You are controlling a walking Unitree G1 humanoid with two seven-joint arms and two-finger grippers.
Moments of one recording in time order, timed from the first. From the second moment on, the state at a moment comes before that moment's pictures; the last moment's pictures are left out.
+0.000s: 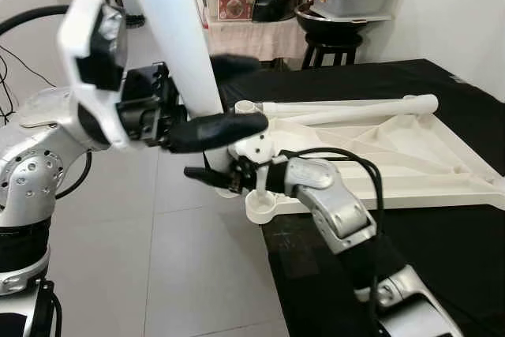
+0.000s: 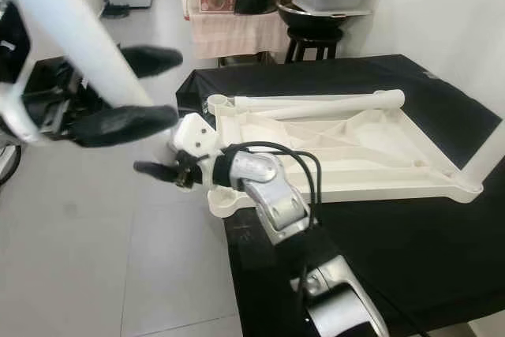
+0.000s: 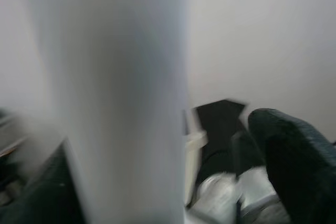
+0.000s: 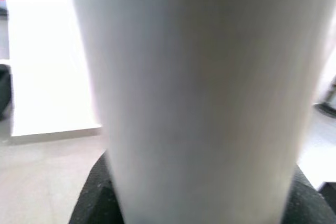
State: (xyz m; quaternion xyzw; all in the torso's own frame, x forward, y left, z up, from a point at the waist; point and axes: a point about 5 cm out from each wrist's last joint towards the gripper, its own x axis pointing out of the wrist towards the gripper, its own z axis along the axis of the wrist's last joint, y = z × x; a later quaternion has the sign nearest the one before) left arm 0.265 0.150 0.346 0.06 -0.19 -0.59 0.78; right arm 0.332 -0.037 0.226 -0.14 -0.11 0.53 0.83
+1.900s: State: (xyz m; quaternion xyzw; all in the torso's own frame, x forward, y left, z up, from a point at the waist) left arm 0.135 0.130 0.172 0.05 0.03 -0.35 0.93; right arm 0.337 -0.107 0.252 -0.07 -0.13 0.70 0.70
